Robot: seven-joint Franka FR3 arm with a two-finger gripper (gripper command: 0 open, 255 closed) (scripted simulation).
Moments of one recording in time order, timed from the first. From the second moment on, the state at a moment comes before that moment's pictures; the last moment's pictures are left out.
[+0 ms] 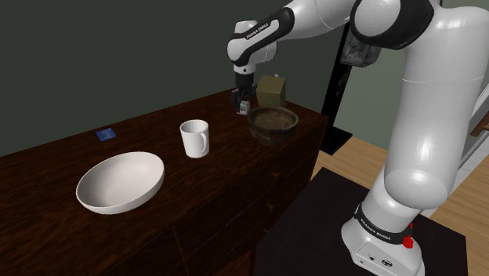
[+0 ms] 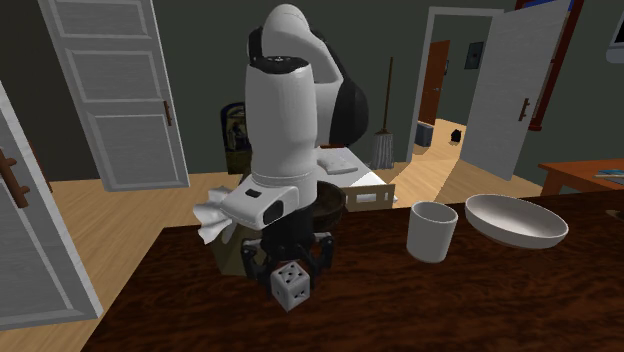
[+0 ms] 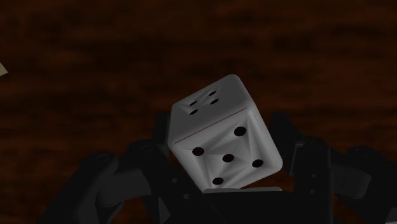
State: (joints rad) arm 0.00 0.26 -0.15 -1.83 0.05 2.08 -0.12
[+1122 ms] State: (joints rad) arm 0.00 0.20 -0.15 -1.67 0.04 1.87 -0.10
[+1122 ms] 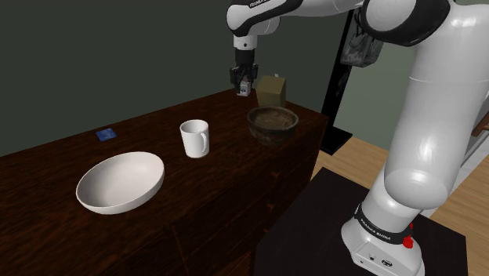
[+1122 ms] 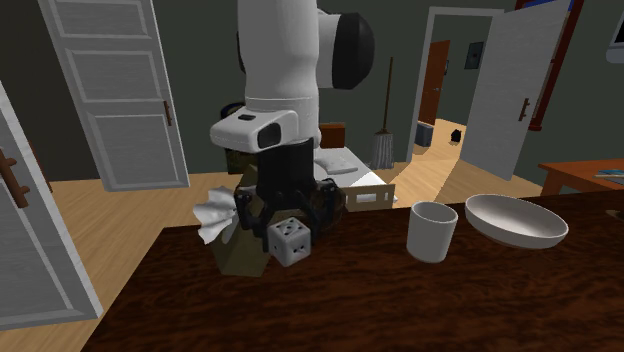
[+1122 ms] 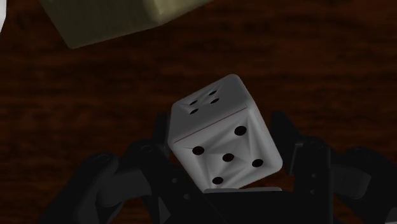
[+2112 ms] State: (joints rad) arm 0.01 0.05 -0.14 -1.72 0.01 1.77 -0.08
